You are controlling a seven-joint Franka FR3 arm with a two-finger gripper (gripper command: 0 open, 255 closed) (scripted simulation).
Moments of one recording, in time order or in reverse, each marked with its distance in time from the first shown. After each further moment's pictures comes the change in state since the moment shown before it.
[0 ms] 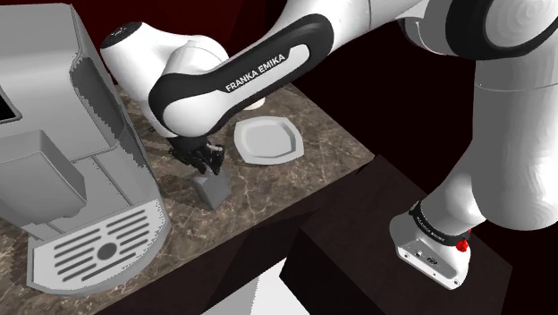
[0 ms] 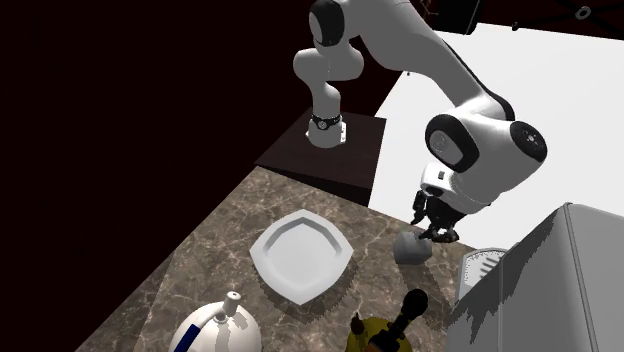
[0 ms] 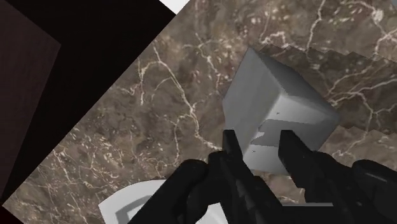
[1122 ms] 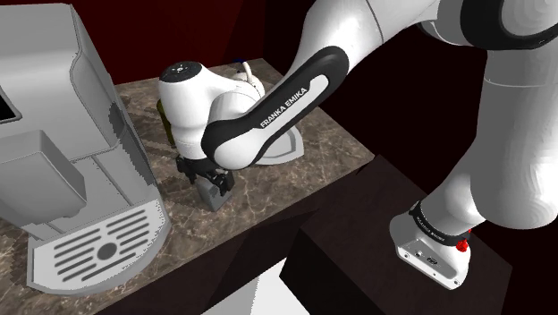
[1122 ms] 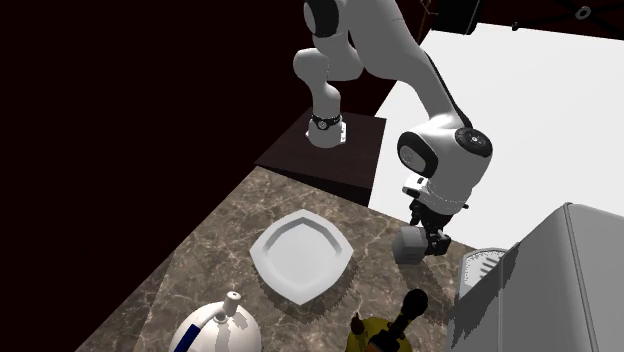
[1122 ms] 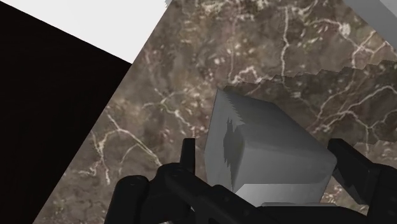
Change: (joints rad) arm -0.051 -0.061 -0.007 -0.304 0.034 0.474 0.204
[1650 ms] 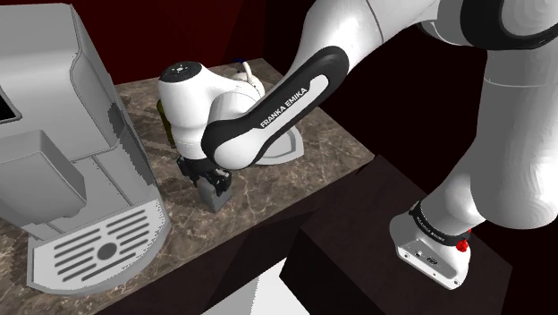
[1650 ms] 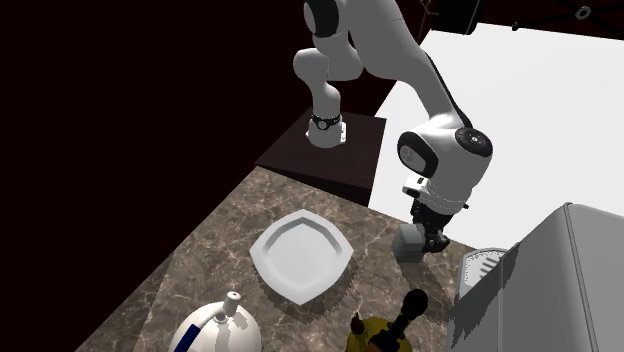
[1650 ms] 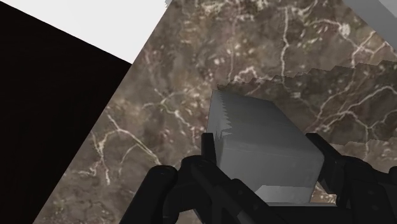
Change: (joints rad) arm 0.000 0.000 0.000 0.000 0.000 0.000 0.000
